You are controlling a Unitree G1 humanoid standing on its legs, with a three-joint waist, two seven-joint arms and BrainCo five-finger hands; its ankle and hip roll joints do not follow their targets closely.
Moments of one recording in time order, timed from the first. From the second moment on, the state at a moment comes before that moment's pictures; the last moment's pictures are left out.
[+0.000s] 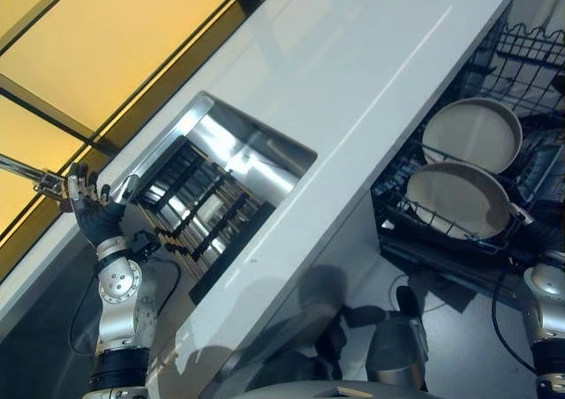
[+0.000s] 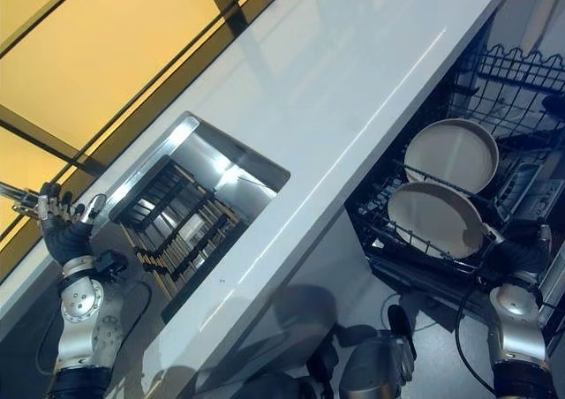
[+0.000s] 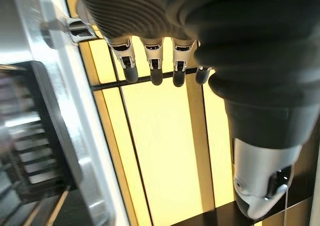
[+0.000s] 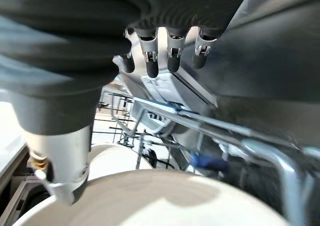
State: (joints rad) left arm -0.04 0.33 0.16 0.06 -0.43 -0.32 0.47; right arm -0.08 -0.61 -0.30 0.39 0.39 -0.03 -0.41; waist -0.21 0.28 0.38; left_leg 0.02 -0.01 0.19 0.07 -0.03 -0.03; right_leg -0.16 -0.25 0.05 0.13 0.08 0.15
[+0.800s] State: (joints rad) left arm -0.20 0.37 0.06 0.04 -0.41 -0.31 0.62; right arm -0.26 -0.53 -0.20 0.50 0.65 -0.26 -0.37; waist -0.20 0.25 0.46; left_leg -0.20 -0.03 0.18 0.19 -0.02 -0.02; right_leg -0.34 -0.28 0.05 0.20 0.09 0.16
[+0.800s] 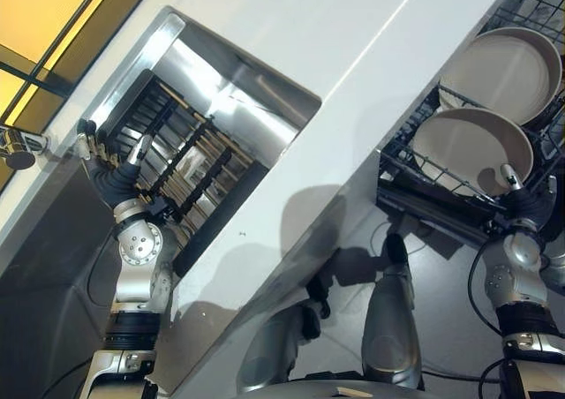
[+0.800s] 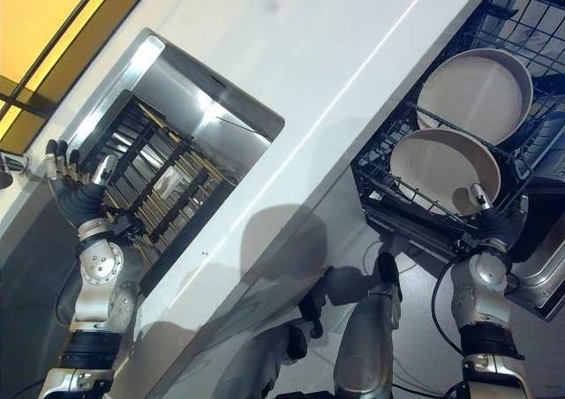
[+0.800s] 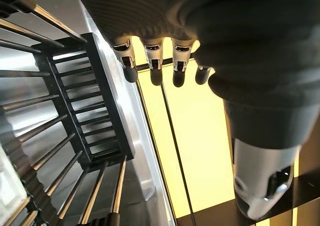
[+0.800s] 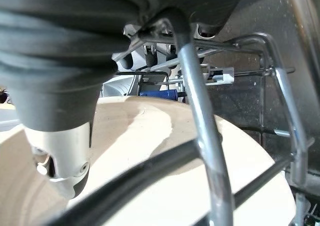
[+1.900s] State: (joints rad) left arm -0.22 0.37 0.04 0.01 -0.41 -0.30 0.62; right arm -0.46 -0.52 -0.13 0.48 0.61 -0.21 -0.36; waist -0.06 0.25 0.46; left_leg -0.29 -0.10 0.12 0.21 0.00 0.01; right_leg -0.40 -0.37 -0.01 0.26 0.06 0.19
